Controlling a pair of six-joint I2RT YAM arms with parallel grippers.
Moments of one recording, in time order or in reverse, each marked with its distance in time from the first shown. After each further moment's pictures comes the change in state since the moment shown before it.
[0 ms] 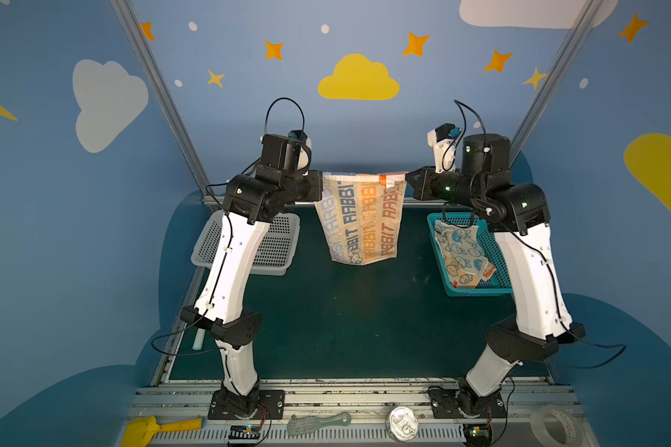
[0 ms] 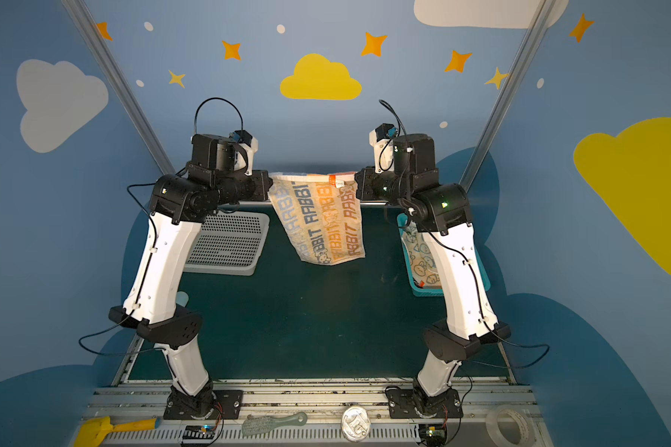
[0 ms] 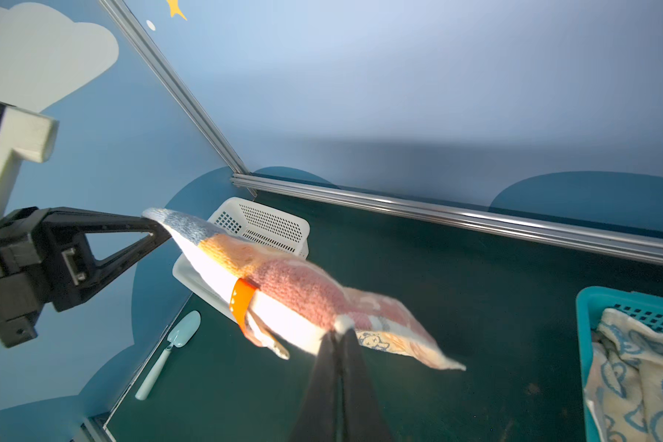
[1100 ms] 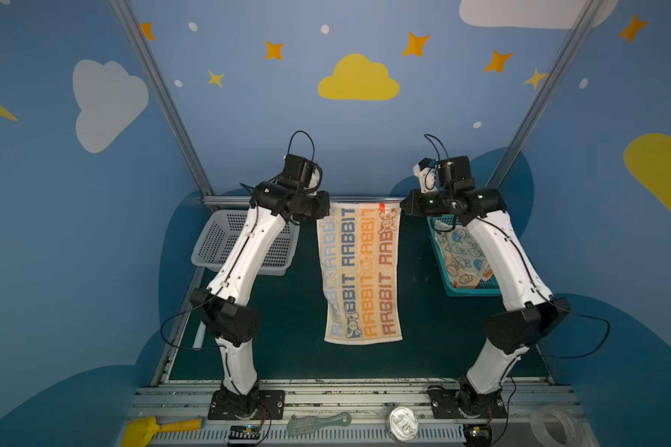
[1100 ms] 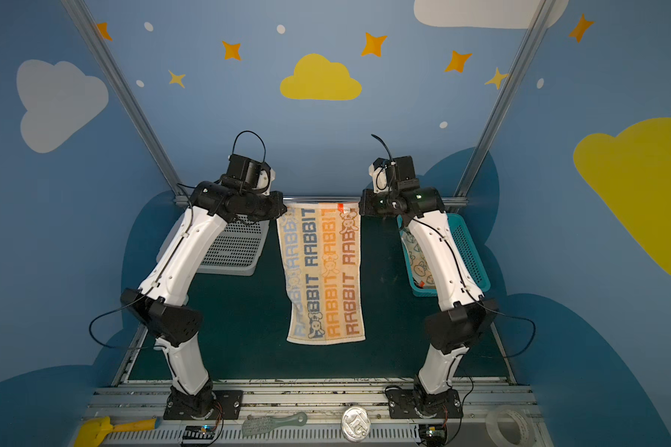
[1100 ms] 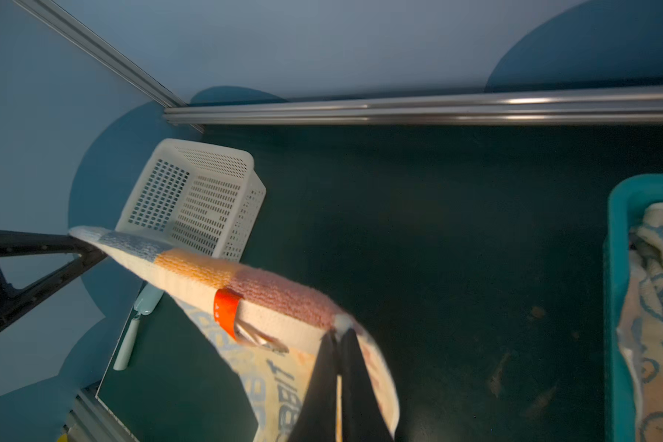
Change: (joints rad) left arm 0.063 0.072 -0.338 0.127 0.166 -0.138; right arm -0.149 0.110 -0.365 0.119 -0.130 0.032
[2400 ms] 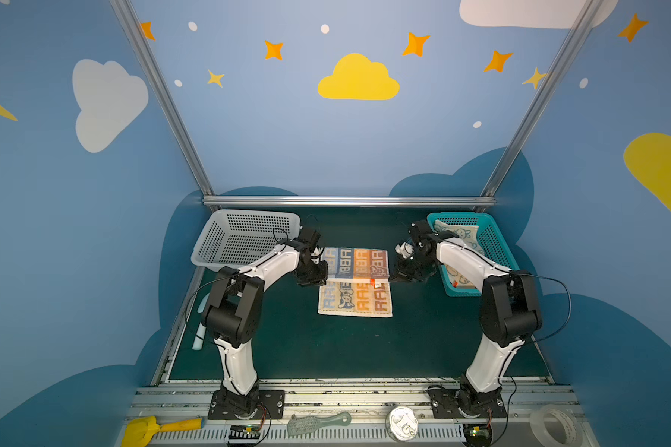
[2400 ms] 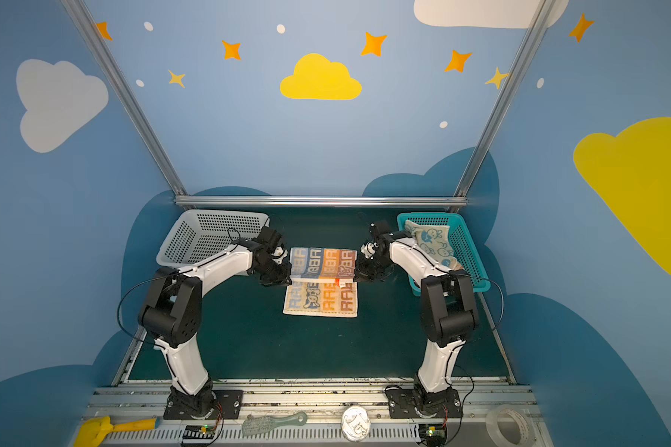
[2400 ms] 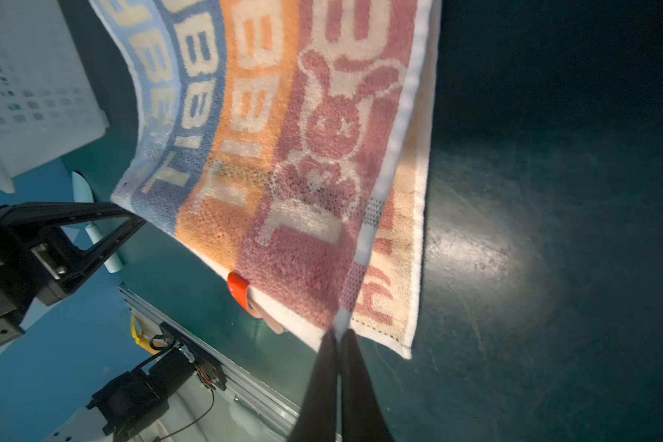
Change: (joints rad) left arm -0.017 -0.064 -0.938 0.370 0.130 -0.031; right arm 0.014 0.024 -0.723 0.108 -0.204 0.137
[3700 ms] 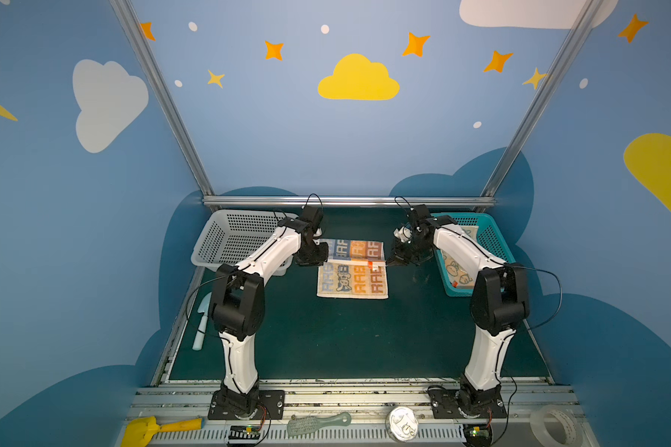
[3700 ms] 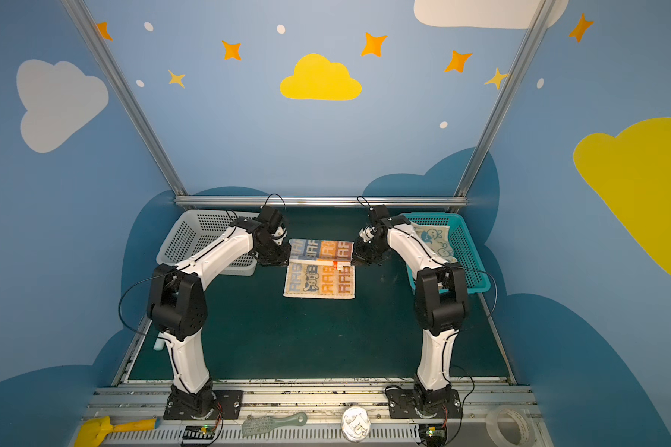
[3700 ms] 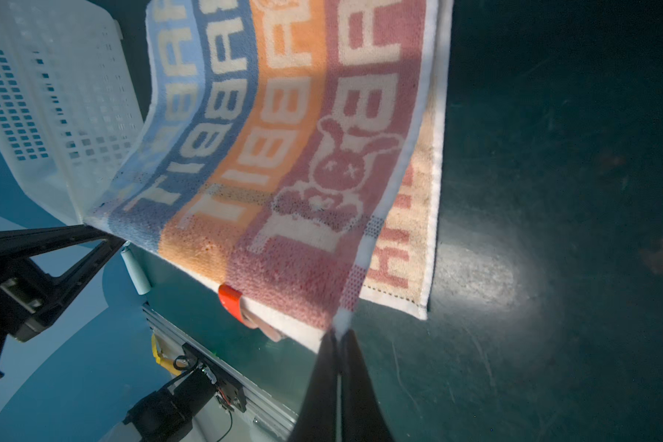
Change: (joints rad) left arm 0.011 0.054 0.305 -0.209 -0.123 0.087; right arm -0.019 0.091 0.245 -0.085 0.002 0.011
